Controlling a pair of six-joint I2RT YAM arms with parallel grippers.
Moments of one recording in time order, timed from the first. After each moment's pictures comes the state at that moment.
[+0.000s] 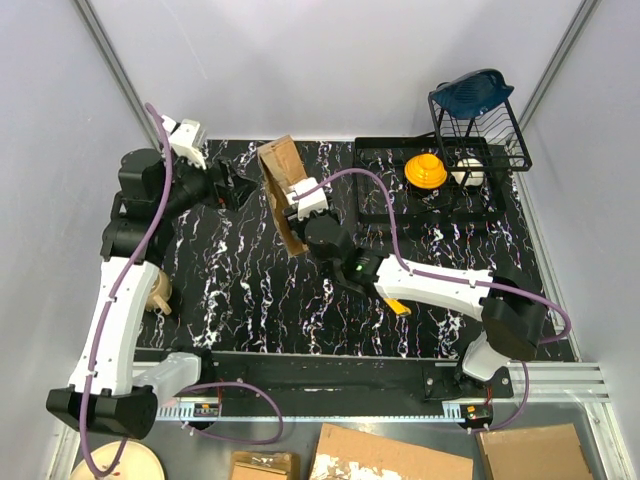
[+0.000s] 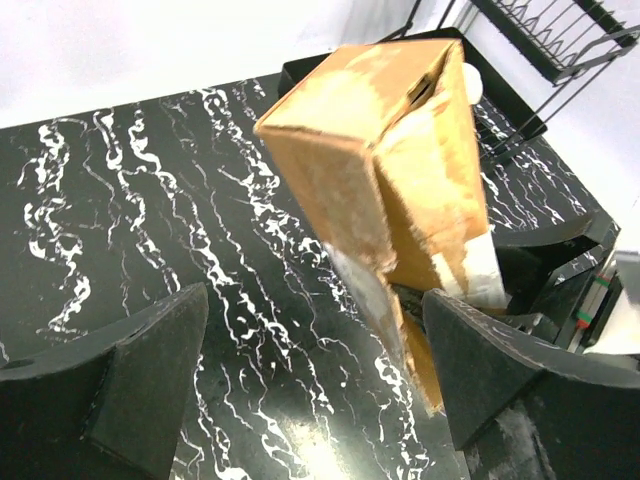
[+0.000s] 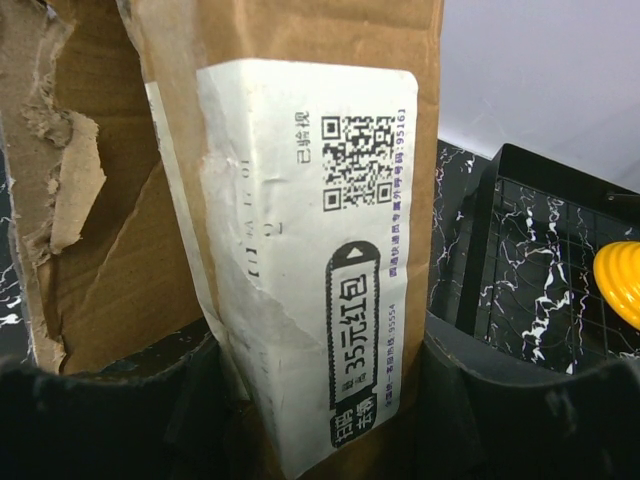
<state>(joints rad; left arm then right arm) -0.10 1.05 1.29 -0.51 0.51 -0.13 1.09 1.62 1.18 0.31 0.74 -0.05</state>
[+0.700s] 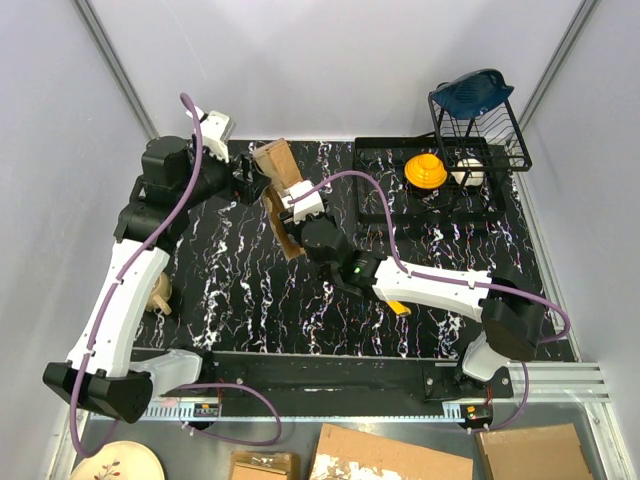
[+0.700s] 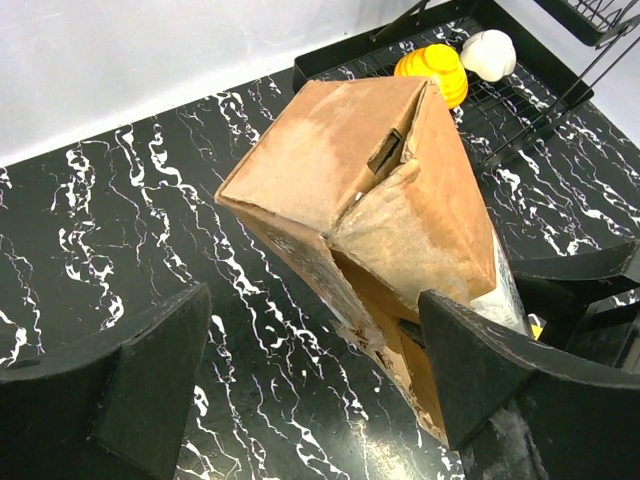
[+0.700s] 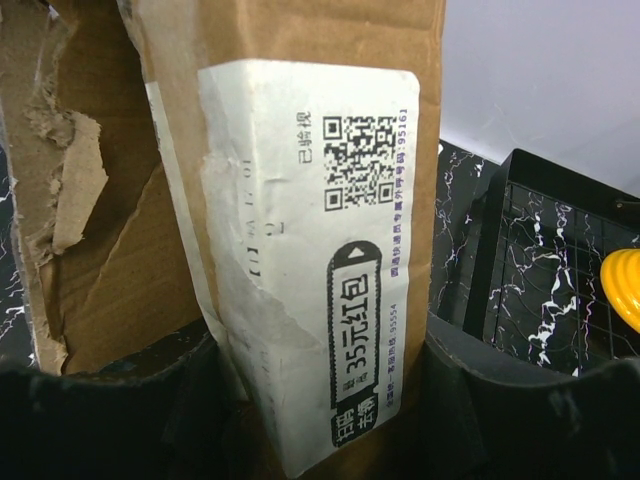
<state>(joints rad) -0.25 1.15 1.39 -0.54 0.36 -0.02 1.11 1.62 1.19 0.30 0.74 -0.05</state>
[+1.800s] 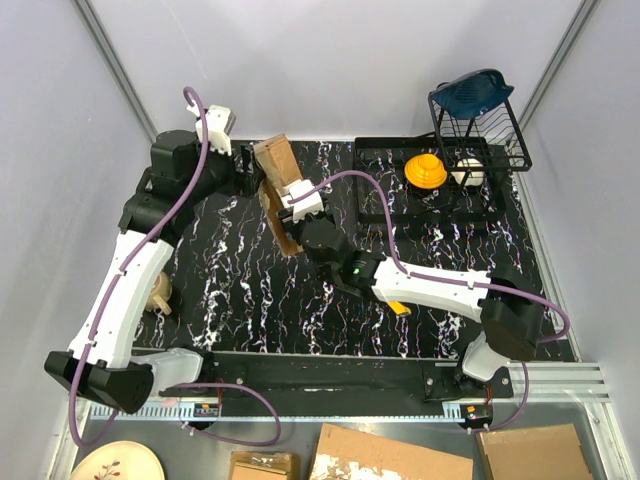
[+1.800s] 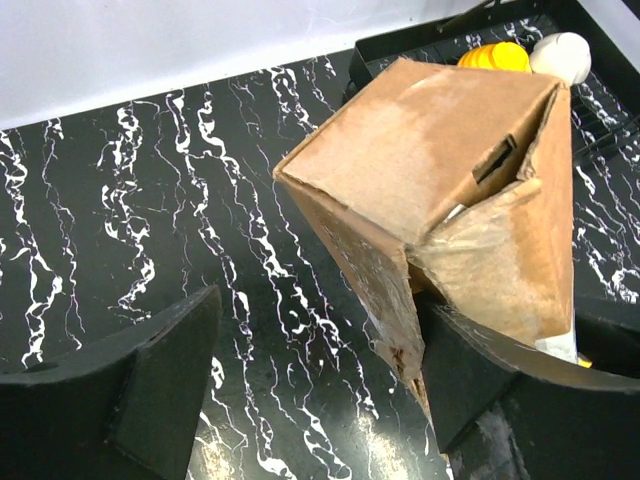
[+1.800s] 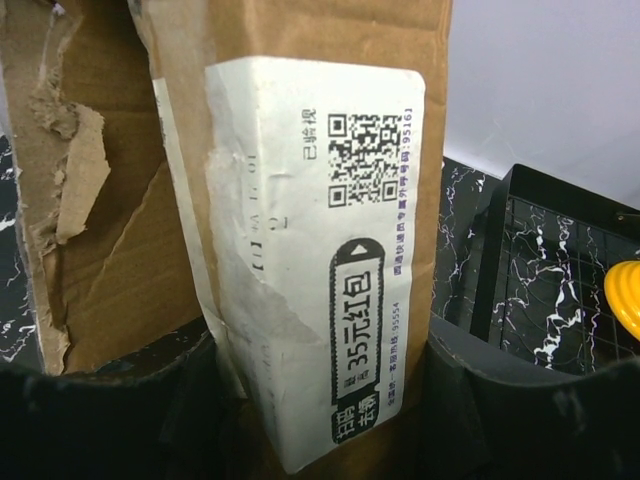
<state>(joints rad) -0.28 1.20 1.45 -0.60 0.18 -0.06 1.12 1.62 1.19 0.35 0.74 -0.07</state>
